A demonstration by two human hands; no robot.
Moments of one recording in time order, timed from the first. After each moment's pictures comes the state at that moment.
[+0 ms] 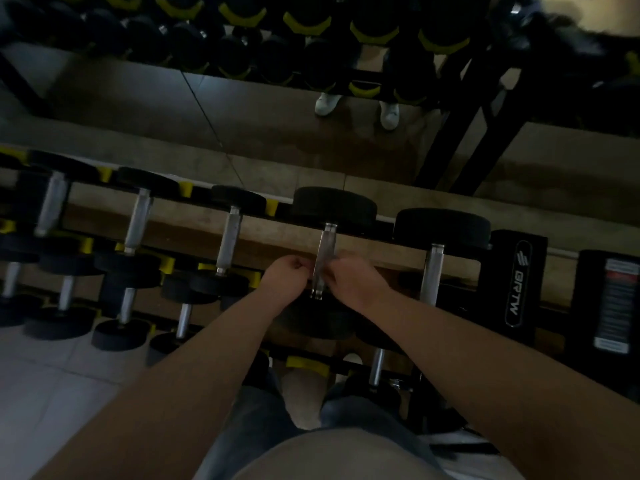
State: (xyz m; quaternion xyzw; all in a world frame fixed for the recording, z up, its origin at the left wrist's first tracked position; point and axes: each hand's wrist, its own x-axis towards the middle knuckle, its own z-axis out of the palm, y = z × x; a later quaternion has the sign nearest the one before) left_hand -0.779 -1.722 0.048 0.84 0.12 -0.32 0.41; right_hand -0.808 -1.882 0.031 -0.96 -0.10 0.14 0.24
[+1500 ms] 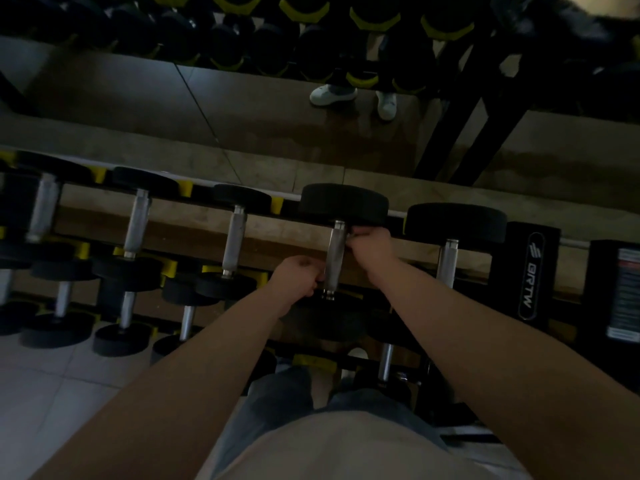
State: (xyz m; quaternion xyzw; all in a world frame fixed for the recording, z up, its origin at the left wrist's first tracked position) left_hand -0.766 -1.714 0.038 0.78 0.15 -0.39 0.47; right_hand -0.760 -1.877 0.029 -0.74 0.35 0.13 0.56
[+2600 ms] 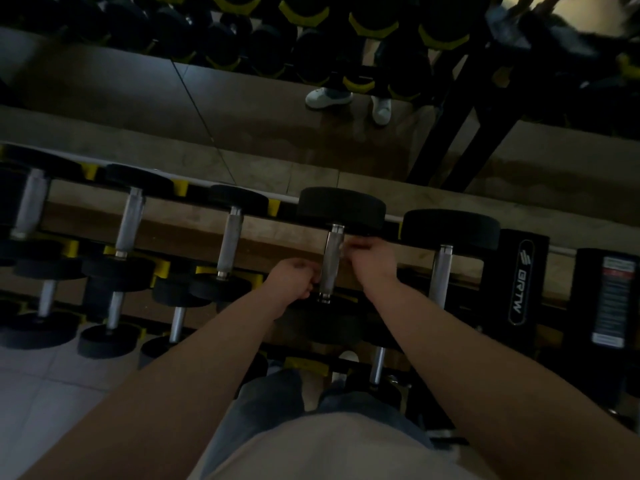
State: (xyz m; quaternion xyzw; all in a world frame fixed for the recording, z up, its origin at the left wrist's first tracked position) left_hand -0.764 -1.713 0.039 0.75 0.18 -0.39 0.50; right_hand -0.778 -1.872 0.034 -0.77 0.37 0.11 0.50
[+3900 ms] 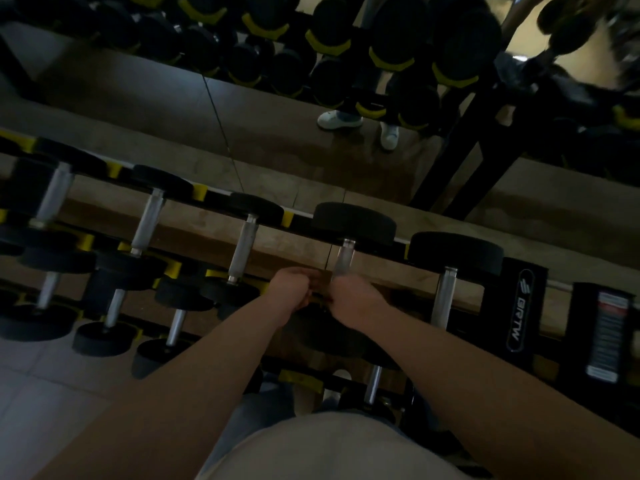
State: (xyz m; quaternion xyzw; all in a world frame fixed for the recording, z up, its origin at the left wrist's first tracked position) left_hand -0.765 -1.700 0.048 0.68 0.28 -0.36 0.57; right_hand -0.794 -1.837 0.043 -0.94 -0.05 0.31 0.14
